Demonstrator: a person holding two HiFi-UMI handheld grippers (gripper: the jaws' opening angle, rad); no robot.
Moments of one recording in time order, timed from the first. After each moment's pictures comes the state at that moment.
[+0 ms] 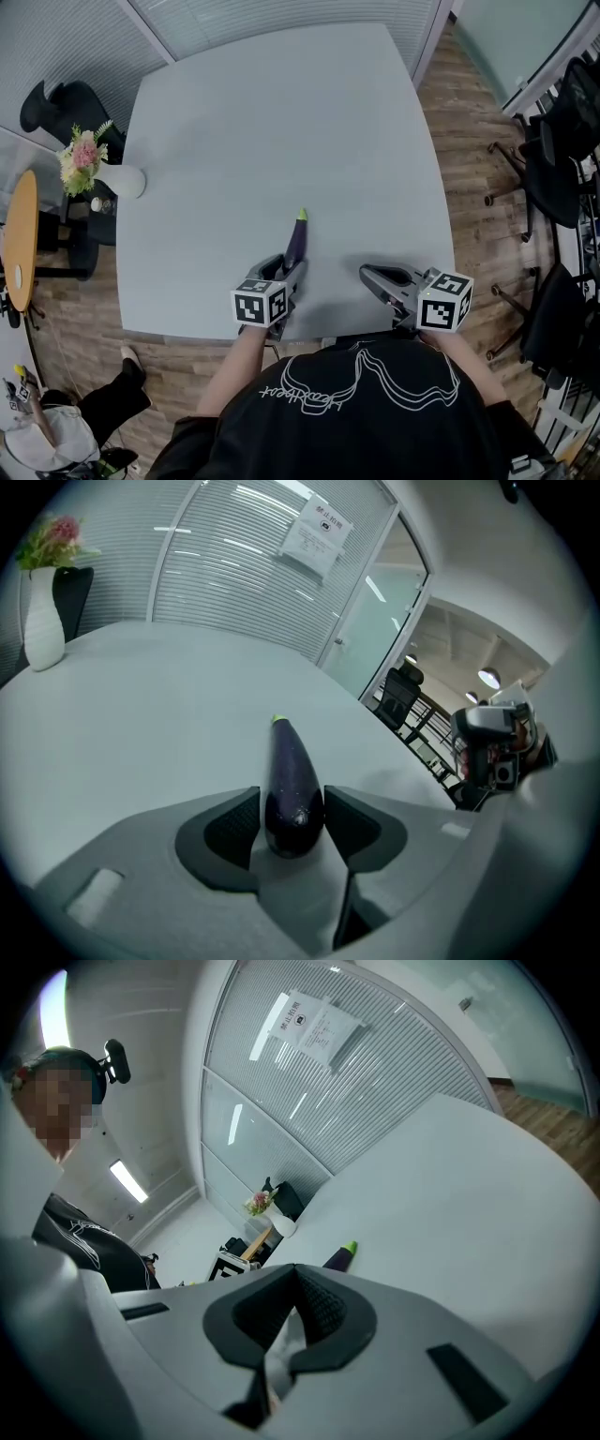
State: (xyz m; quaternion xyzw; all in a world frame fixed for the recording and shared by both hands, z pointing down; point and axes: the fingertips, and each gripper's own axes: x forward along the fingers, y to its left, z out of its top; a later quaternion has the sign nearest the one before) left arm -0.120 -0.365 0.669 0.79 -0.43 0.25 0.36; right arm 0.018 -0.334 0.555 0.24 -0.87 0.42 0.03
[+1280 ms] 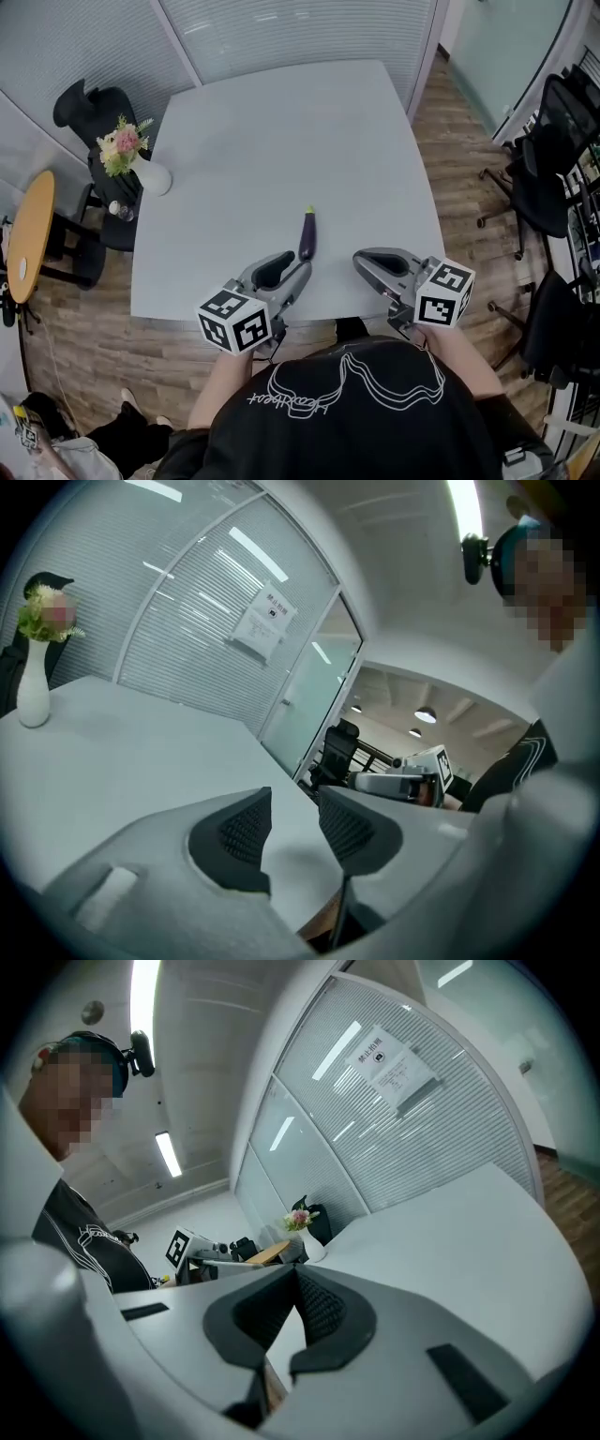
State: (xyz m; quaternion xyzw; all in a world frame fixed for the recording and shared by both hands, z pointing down) left arm -0.102 -0.274 0.452 0.89 -0.36 0.06 0.26; right arm -0.011 -0.268 0.442 0.23 -0.94 0.26 -0.01
